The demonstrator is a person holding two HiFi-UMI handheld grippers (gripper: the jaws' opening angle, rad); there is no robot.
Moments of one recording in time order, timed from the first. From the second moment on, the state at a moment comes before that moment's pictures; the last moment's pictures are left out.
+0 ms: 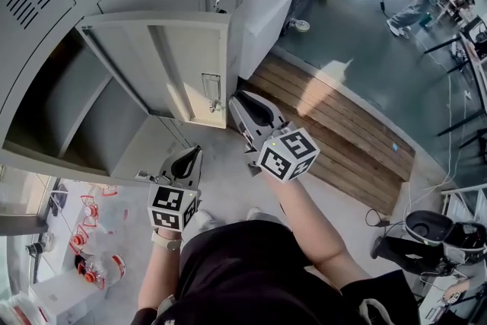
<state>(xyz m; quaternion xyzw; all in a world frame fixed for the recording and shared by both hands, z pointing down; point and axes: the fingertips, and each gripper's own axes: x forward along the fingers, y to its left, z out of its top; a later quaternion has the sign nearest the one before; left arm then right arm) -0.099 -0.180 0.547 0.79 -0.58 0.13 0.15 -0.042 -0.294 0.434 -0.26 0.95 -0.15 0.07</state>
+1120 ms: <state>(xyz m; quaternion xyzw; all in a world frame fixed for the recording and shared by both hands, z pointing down) -0.032 -0.188 0.535 0.88 -0.46 0.08 0.12 0.080 -0.209 0.499 -0.37 0.92 -0.13 -0.03</state>
